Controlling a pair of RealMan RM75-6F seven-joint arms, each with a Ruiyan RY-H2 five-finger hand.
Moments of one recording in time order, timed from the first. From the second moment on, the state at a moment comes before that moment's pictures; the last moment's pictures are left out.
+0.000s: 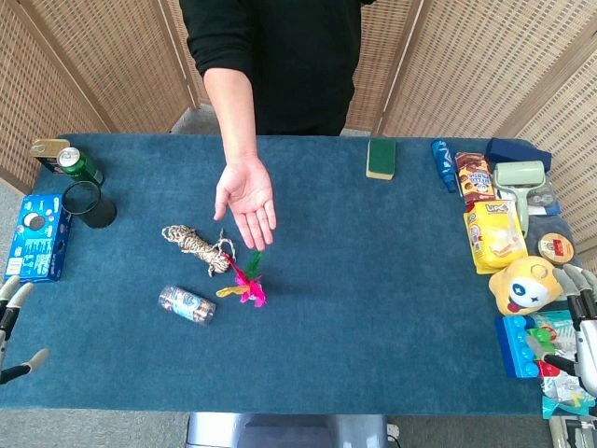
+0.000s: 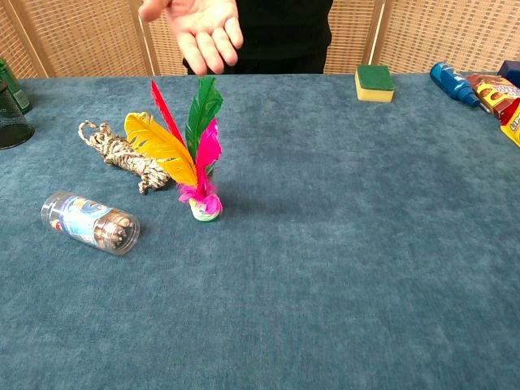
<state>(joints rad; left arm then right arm) 0.04 -1.08 0.01 -1.63 1.60 1.62 0.14 -0.02 -1.01 0.09 -1.73 -1.55 1.63 0.06</state>
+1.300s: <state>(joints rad) -0.30 -1.25 -0.03 -1.62 1.61 1.15 0.66 -0.01 -1.01 0.10 -1.73 -1.50 1.61 0.06</state>
